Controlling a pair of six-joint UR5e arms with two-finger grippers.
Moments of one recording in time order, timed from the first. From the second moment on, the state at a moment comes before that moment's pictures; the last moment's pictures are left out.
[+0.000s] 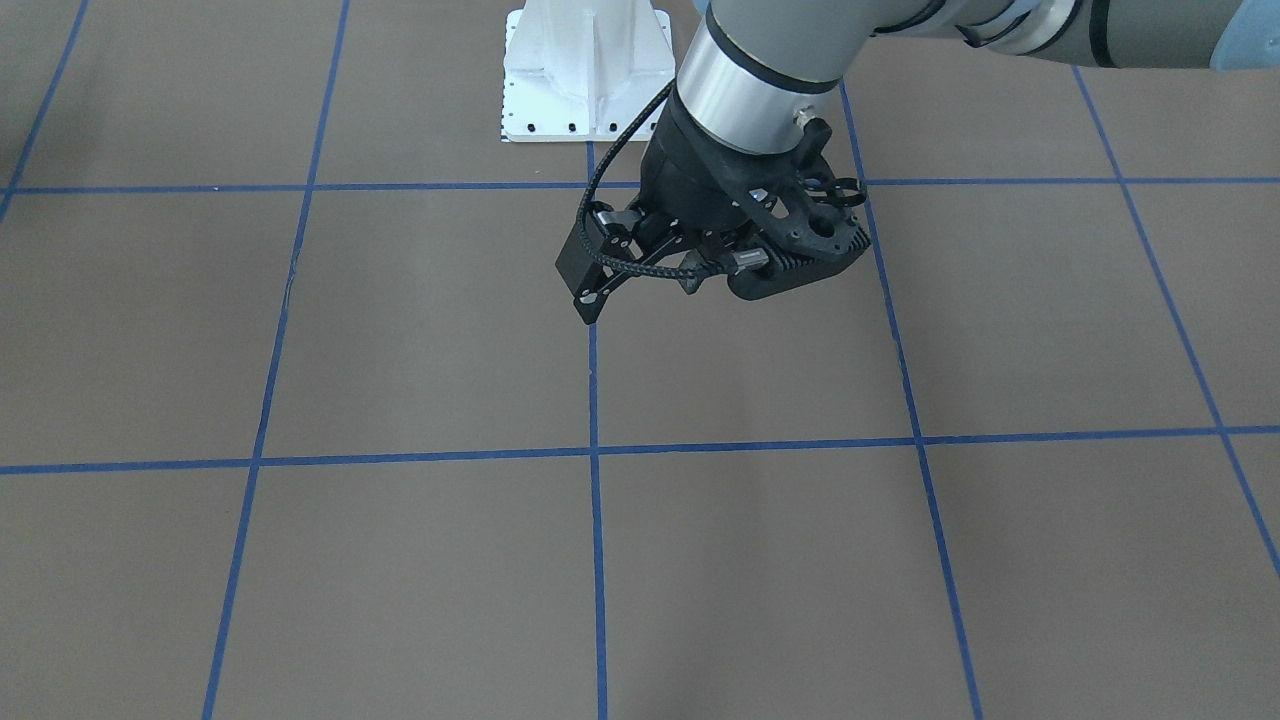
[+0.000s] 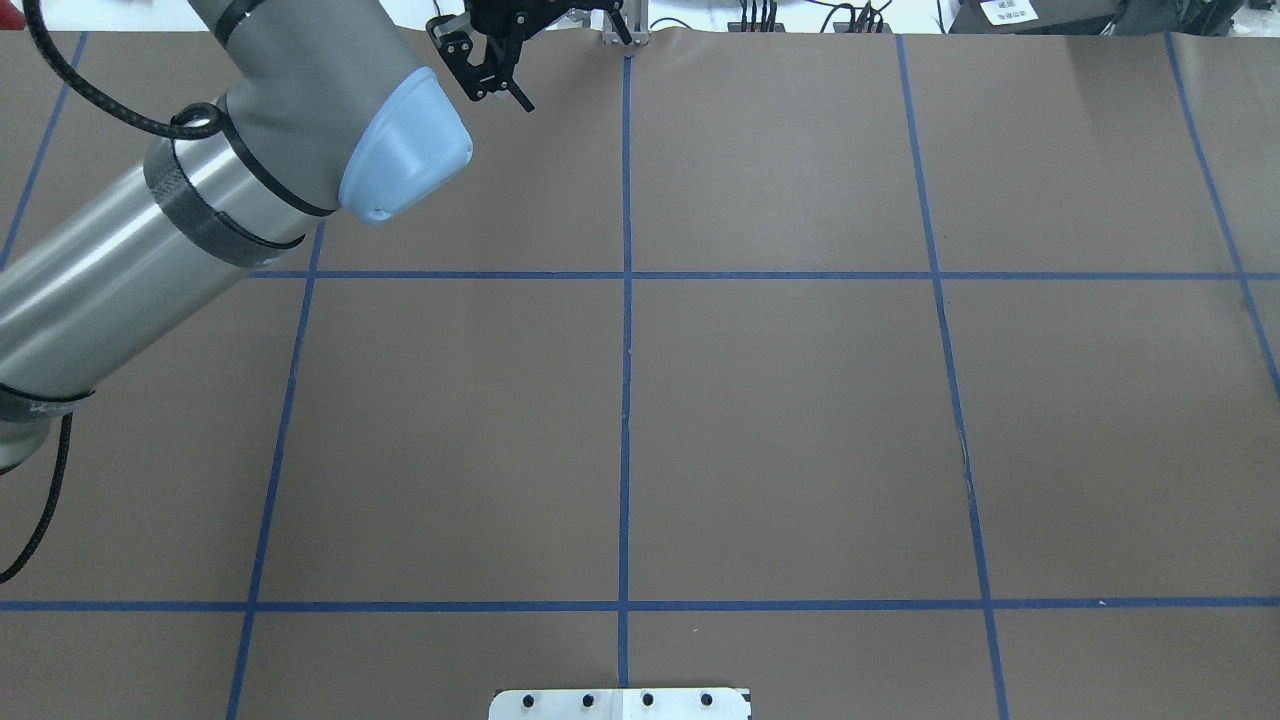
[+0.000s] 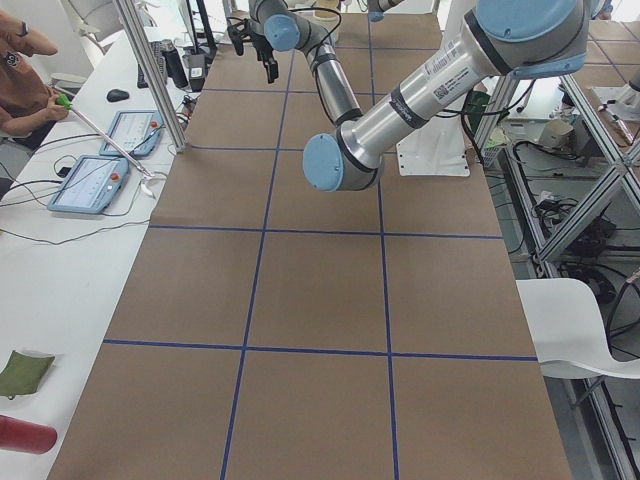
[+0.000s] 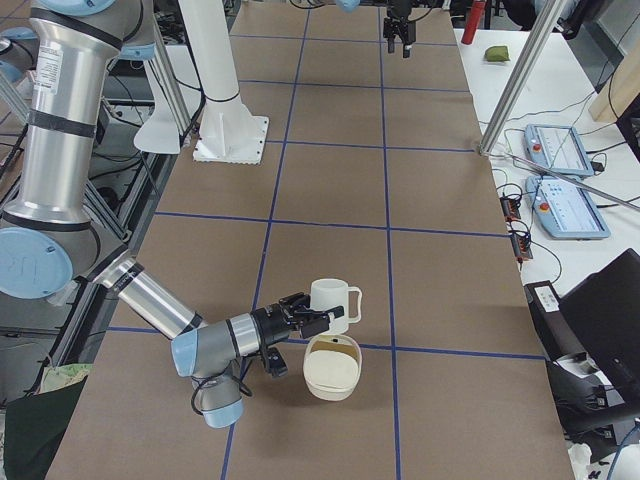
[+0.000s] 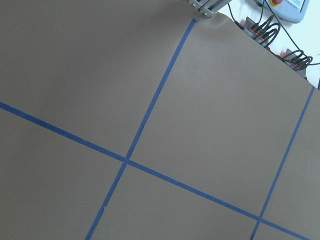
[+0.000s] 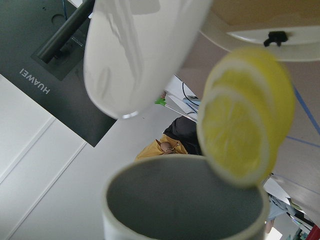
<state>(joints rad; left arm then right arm) -0.91 -2.59 -1.60 -1.51 -2.22 -1.55 1.37 -1.79 1.01 1.02 1.79 3.23</state>
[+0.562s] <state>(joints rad) -0.91 -2.59 -1.60 -1.51 -2.22 -1.55 1.37 -1.79 1.00 1.04 1.80 3.27</state>
